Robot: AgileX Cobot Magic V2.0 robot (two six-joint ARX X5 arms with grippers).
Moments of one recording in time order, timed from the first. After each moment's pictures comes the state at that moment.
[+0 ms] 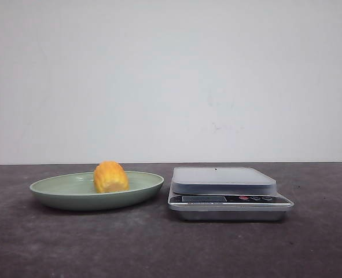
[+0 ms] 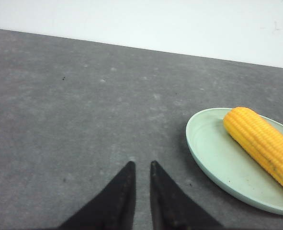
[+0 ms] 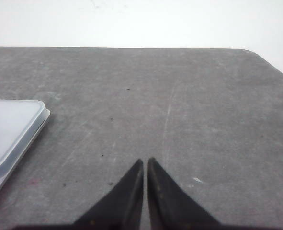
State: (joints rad) left arm -0.12 0.00 0.03 -0.18 -0.06 -0.15; right arm 0.02 0.00 0.02 -0.17 0.00 0.05
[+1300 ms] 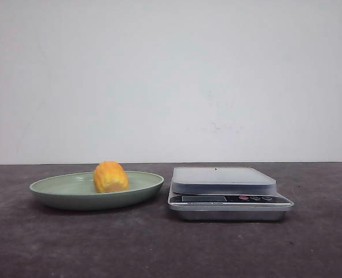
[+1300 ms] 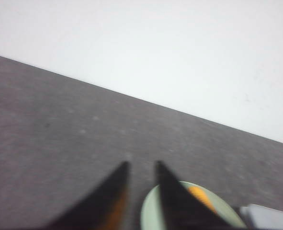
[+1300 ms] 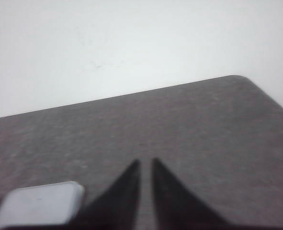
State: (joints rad) left arm -0.12 0.41 0.52 -0.22 -0.03 -0.34; right arm 0.02 0.39 0.60 -0.35 -0.04 0.24
